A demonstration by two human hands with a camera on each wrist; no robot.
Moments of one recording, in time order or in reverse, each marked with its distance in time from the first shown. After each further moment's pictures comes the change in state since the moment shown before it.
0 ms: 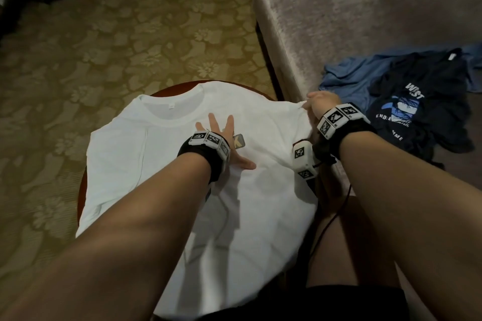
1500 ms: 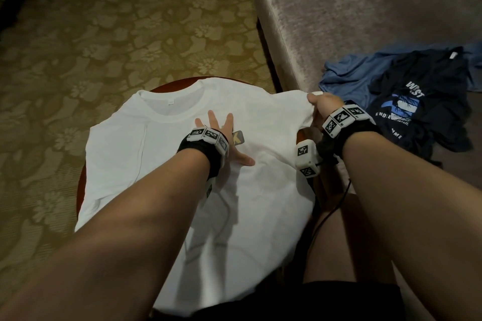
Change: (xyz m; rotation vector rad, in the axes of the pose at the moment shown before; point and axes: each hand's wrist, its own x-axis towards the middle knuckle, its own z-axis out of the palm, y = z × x) left_hand -0.009 0.003 -0.006 0.001 -0.018 -0.006; right_hand 0.014 0.012 -0.013 -0.125 -0.146 0.036
